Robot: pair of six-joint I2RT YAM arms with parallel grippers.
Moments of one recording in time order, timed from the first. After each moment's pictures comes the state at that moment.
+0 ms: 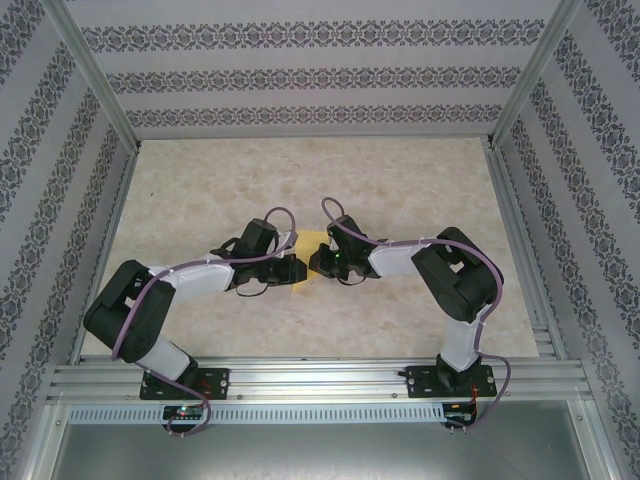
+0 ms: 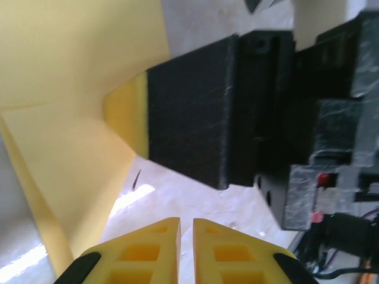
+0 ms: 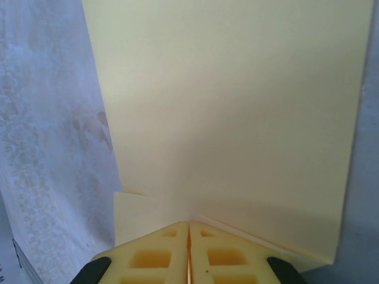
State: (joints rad) left arm -0.57 1.55 0.71 -0.01 0.57 -0.70; right arm 0.67 1.87 0.89 0.08 -0.37 0.94
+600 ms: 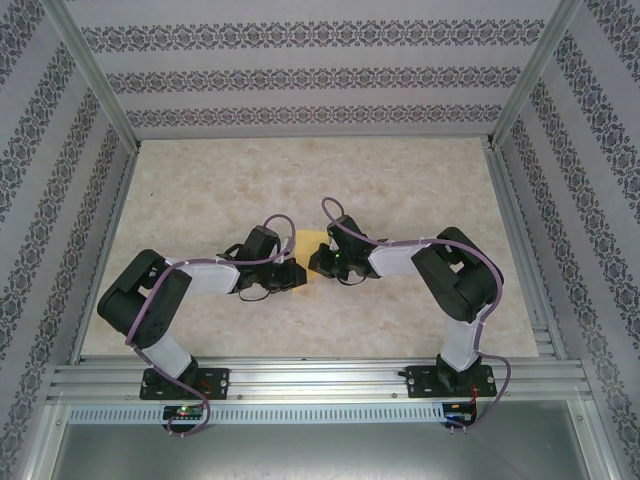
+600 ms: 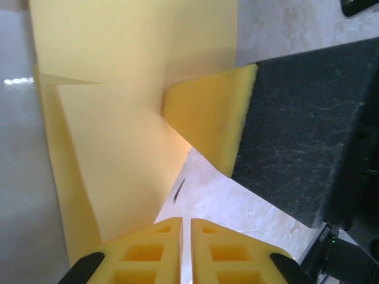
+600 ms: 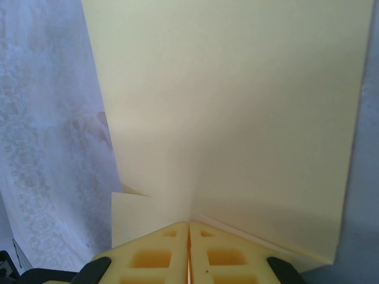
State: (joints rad) left arm -0.57 1.65 0.67 0.08 0.54 -0.82; right arm 0.67 1.87 0.89 0.08 -0.37 0.94
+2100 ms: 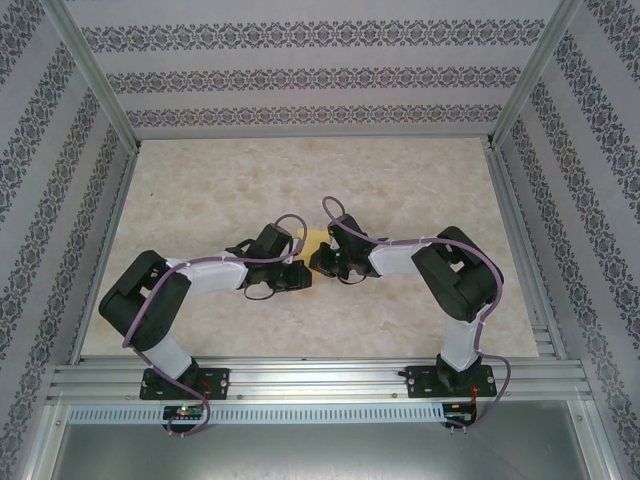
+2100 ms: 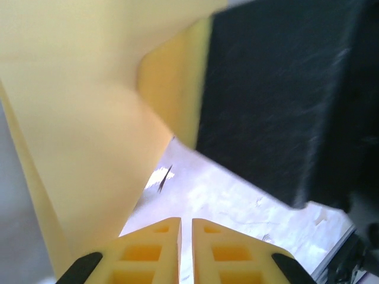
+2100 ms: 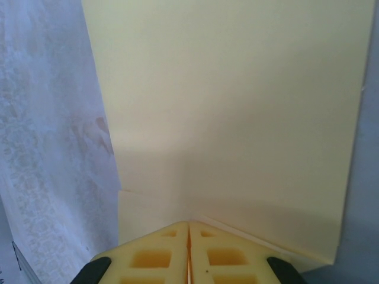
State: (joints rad) left arm -0.65 1.64 0.77 -0.13 0.46 -0.73; right arm 0.67 1.87 0.90 0.07 -0.37 0.94
